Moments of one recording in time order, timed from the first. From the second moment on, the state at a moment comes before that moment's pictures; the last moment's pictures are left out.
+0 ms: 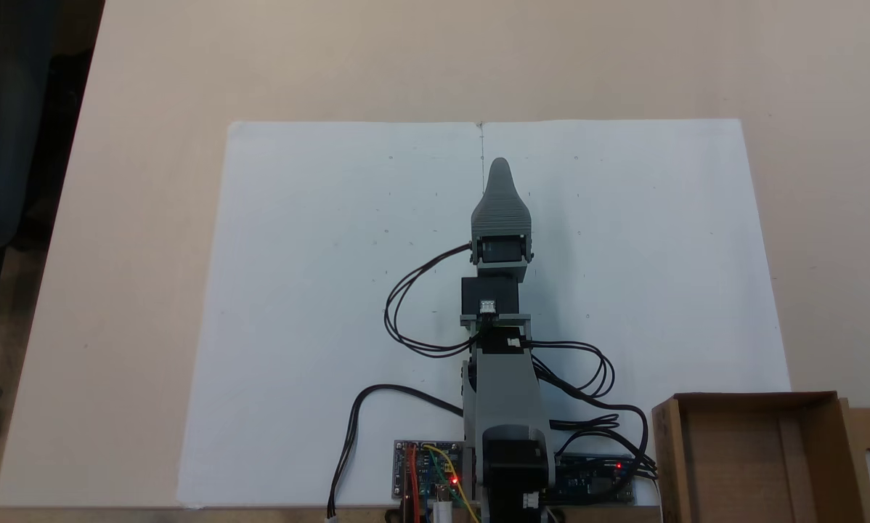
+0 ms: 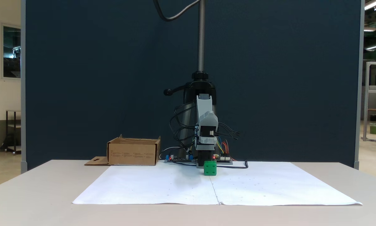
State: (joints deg) arm -0.5 129.2 175.3 -77.4 -1.3
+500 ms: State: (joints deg) arm 0.0 129.3 175.3 -77.5 -1.3
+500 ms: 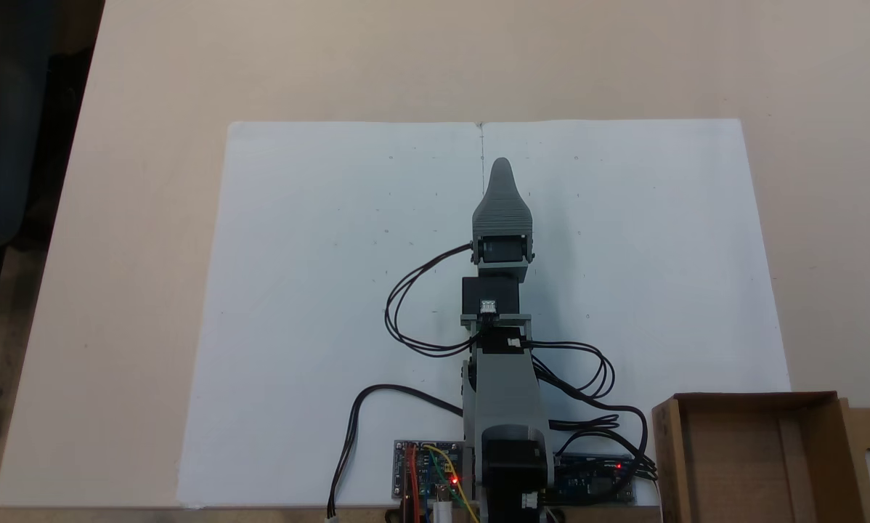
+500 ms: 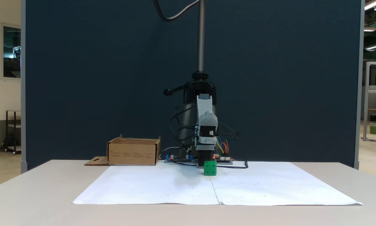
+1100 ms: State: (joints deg) arm -2.4 129.2 173.1 -62.1 -1.3
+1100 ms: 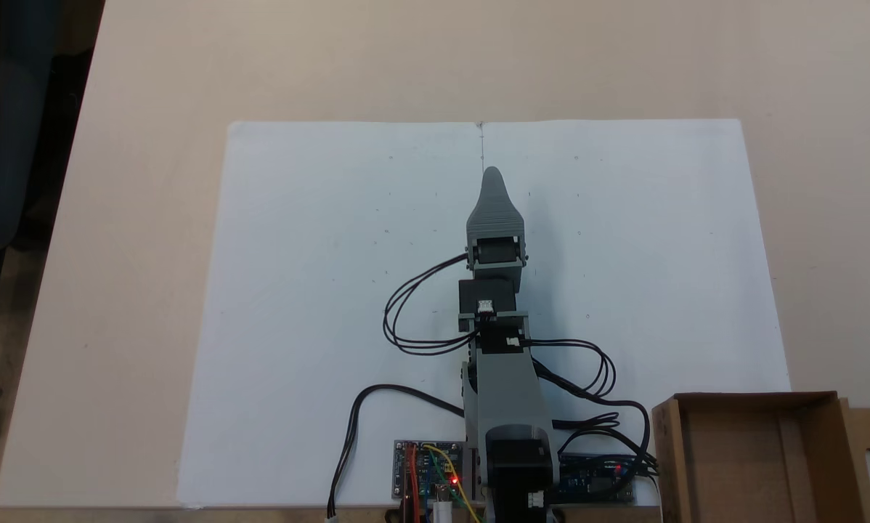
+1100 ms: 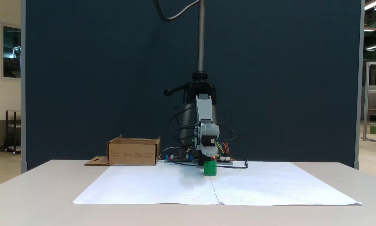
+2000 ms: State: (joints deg) arm 0.1 129.2 121.6 30.1 6.5
